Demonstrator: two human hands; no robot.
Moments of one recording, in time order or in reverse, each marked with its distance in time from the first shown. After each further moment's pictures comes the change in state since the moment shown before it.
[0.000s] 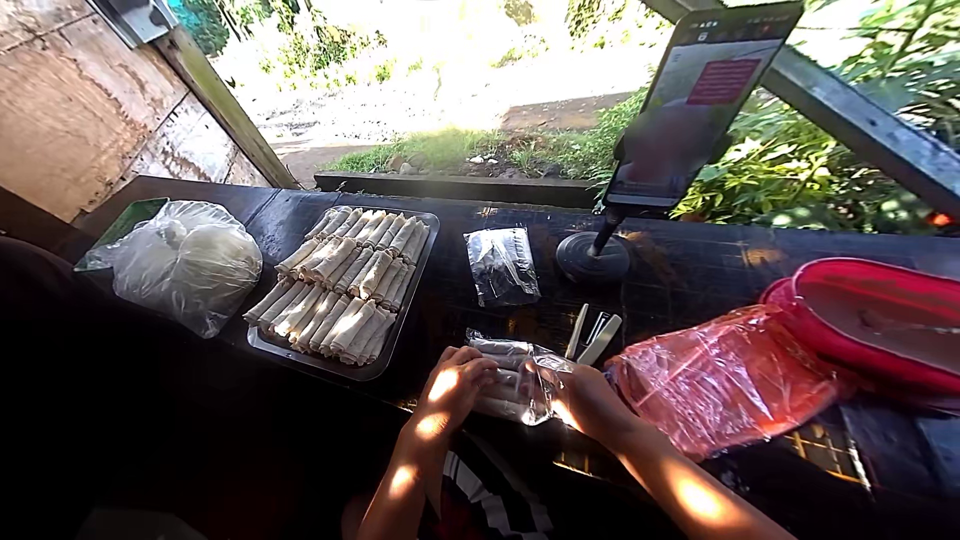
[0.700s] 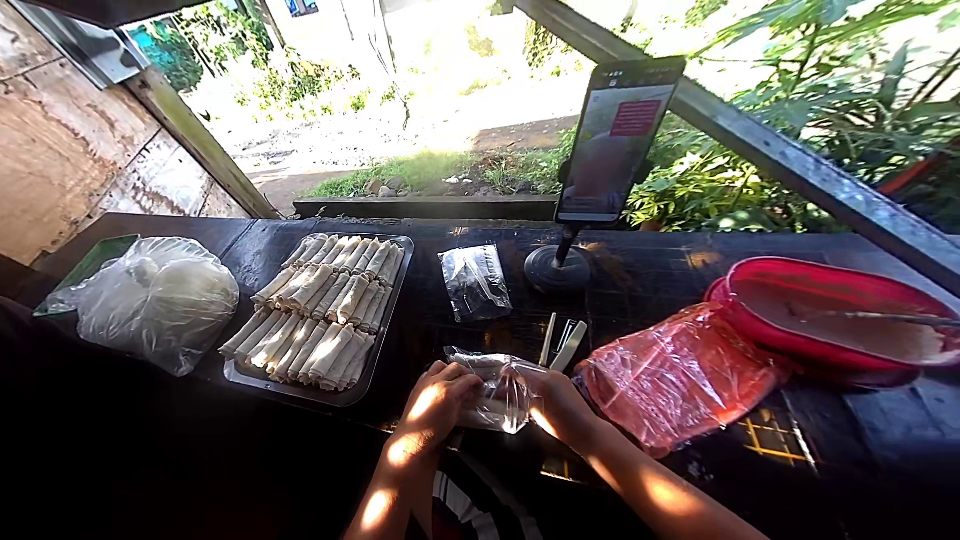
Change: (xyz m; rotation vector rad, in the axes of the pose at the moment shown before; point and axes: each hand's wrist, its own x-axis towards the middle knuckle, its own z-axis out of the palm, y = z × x) left_hand 0.009 -0.004 0.000 0.110 -0.115 0.099; right_hand 0.001 0.006 0.014 0.108 0.150 -0.018
